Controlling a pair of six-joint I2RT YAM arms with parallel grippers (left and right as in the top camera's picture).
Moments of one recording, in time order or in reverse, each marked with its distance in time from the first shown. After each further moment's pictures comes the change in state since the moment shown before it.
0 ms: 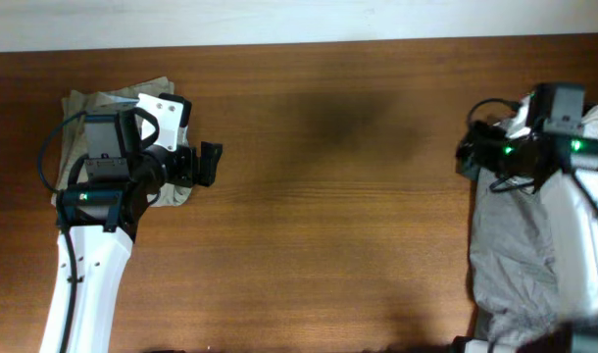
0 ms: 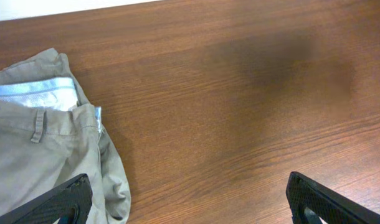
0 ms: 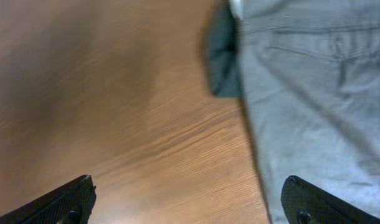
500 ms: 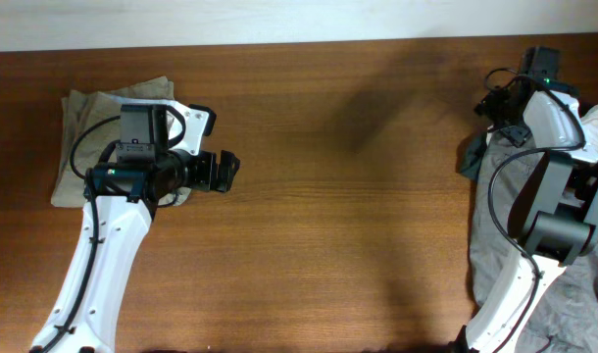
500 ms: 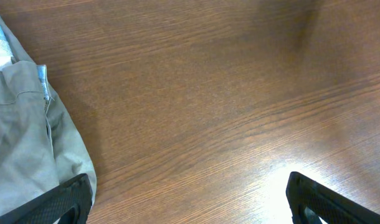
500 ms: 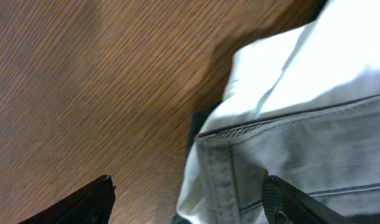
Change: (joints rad) left arm -0.064 0.134 0.003 -0.062 0.003 0.000; right arm -0.070 0.738 0.465 0.245 0.153 0.164
